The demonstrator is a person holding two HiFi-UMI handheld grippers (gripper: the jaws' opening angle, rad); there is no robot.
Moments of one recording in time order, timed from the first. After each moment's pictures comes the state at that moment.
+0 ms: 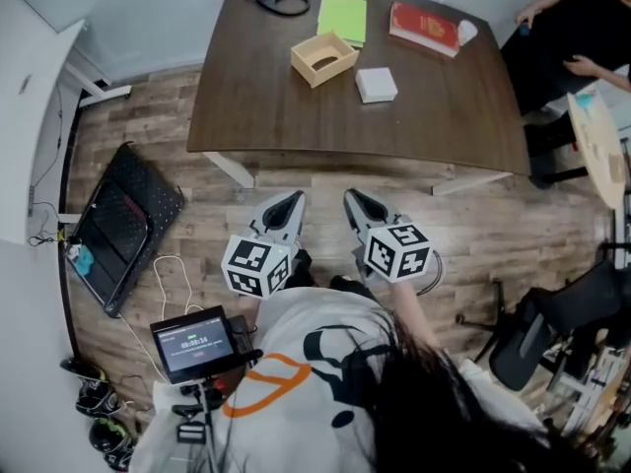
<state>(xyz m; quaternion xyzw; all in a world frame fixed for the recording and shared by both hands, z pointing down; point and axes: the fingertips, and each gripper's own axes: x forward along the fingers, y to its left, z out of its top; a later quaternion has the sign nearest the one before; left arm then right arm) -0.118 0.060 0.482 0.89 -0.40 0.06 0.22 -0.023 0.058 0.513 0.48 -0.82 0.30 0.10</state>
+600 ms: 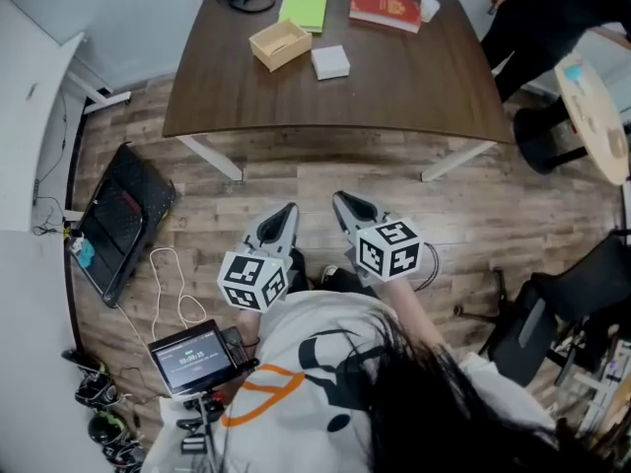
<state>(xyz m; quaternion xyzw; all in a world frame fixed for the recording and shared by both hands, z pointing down) -0.017 0.177 0.478 0.88 -0.43 0.06 0.22 0.070 0.160 0.512 0.45 -0.84 0.28 0.10</state>
